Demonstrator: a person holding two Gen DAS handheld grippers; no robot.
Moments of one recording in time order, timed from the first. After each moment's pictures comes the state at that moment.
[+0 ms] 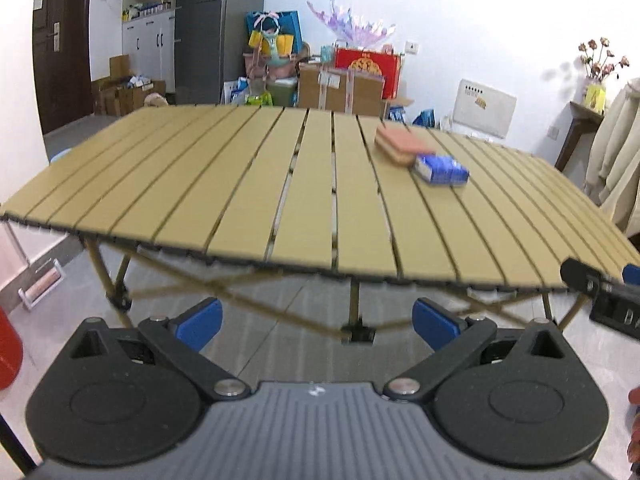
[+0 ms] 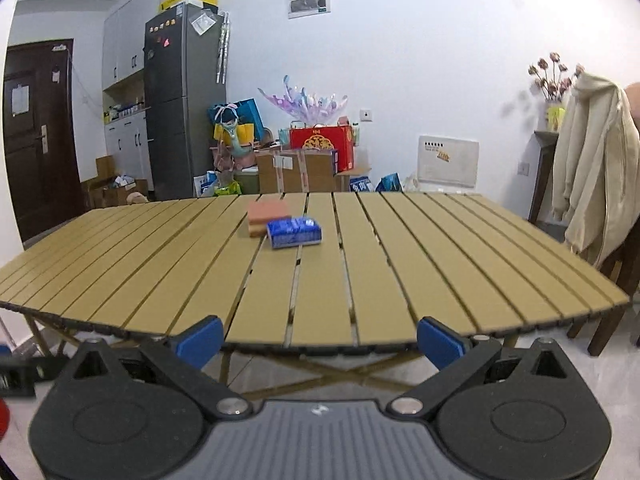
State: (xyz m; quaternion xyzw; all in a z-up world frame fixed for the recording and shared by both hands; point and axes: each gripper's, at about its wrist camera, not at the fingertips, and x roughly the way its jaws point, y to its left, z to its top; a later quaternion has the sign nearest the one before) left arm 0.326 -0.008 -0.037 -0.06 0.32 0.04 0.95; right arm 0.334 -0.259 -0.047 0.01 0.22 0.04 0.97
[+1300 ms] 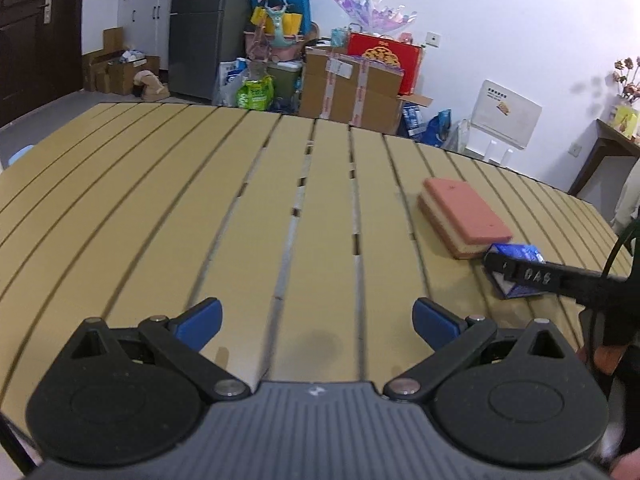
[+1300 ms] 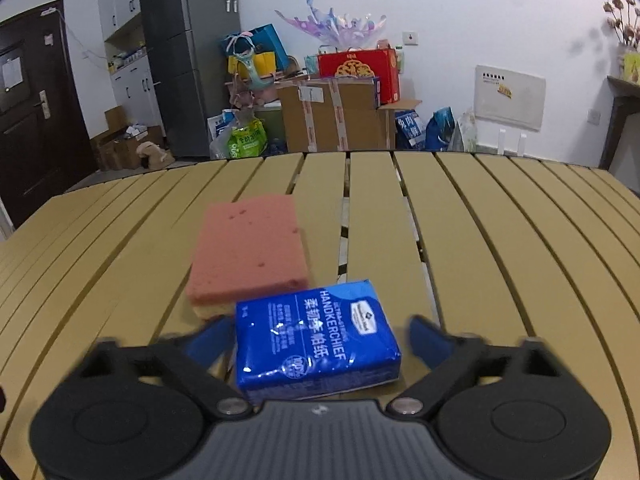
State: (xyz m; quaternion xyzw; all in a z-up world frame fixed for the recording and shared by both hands) left arm 0.550 0.037 -0.051 -0.10 0.34 0.04 0.93; right arm 0.674 -0.202 -0.095 0.02 0.34 0.10 0.94
